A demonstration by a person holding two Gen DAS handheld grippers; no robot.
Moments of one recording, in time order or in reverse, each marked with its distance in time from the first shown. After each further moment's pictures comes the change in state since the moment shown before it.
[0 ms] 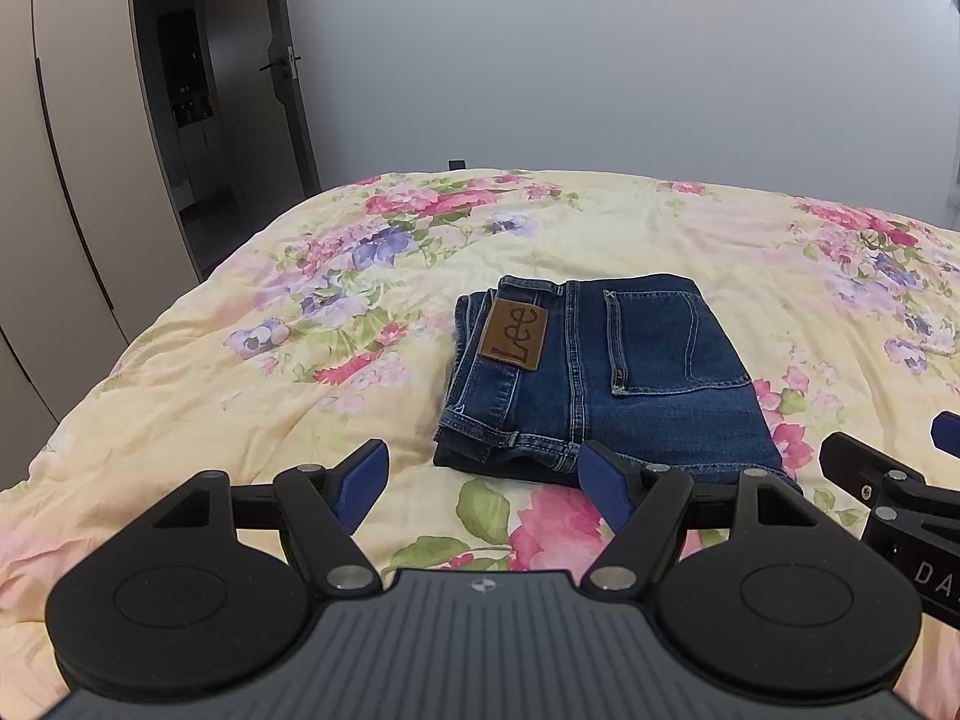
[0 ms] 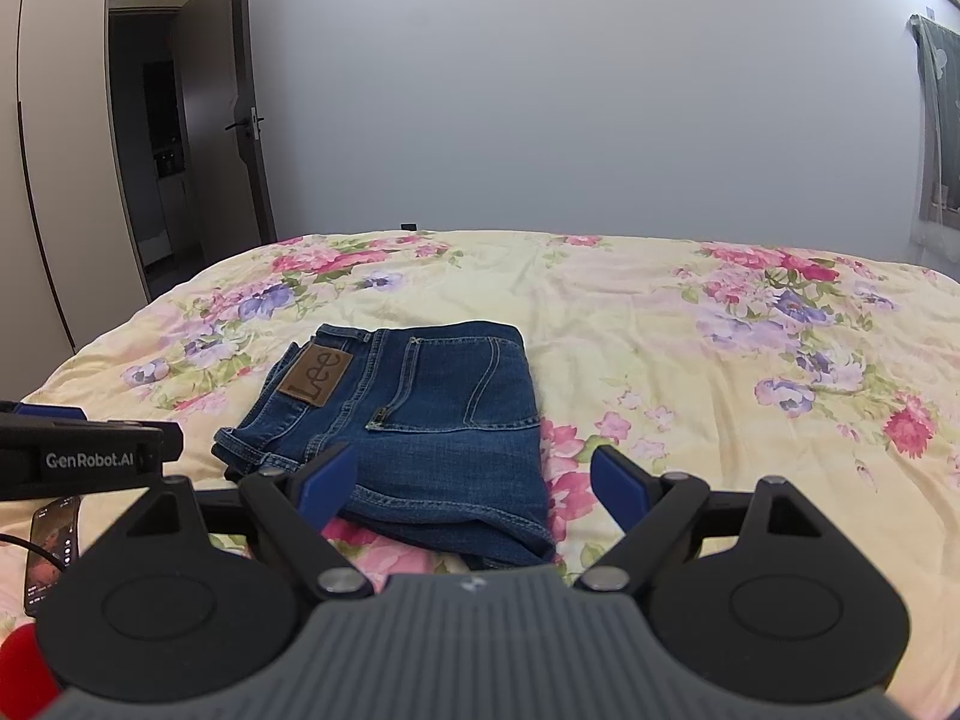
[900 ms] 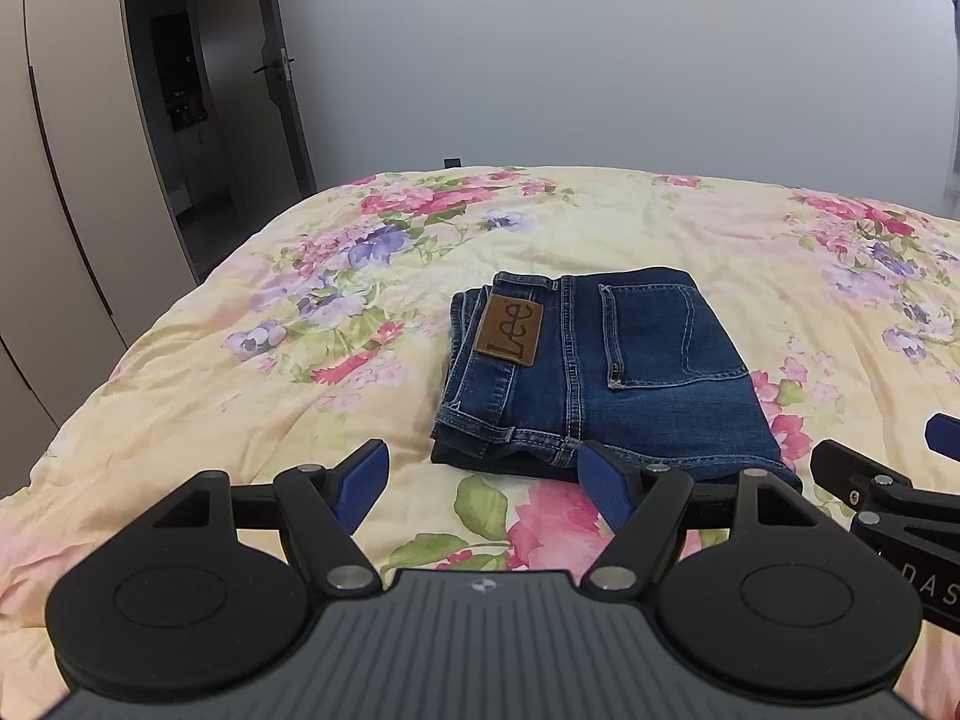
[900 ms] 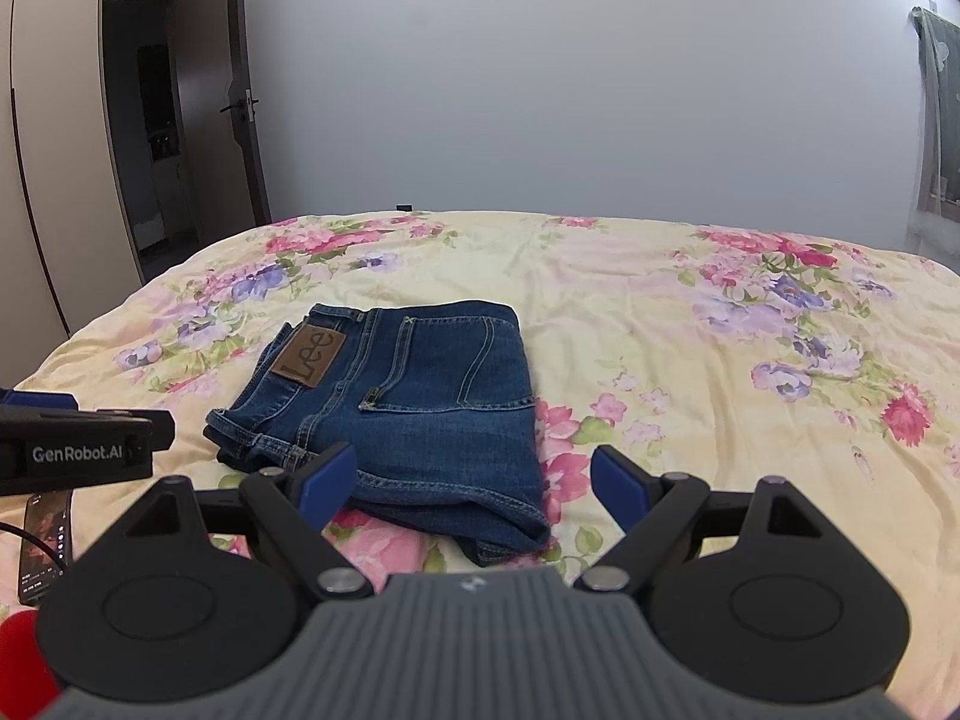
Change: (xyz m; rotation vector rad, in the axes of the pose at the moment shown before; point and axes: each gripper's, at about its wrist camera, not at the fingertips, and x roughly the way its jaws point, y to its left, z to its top) left arm 0.001 -0.003 -0.003 0.021 0.002 -0.002; right arm 0.000 -0.005 -0.003 -0.020 0.040 0.003
